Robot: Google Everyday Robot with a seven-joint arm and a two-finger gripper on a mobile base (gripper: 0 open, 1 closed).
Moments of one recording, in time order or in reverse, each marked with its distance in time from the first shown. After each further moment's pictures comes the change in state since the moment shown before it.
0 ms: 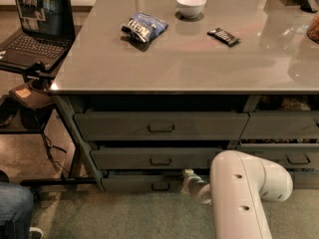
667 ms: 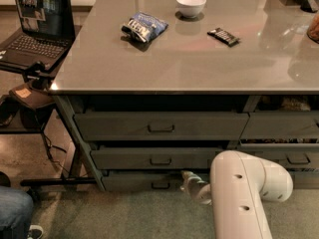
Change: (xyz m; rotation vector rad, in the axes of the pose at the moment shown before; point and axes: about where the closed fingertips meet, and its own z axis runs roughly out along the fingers) arm 0.000 0.000 0.000 0.000 0.000 0.000
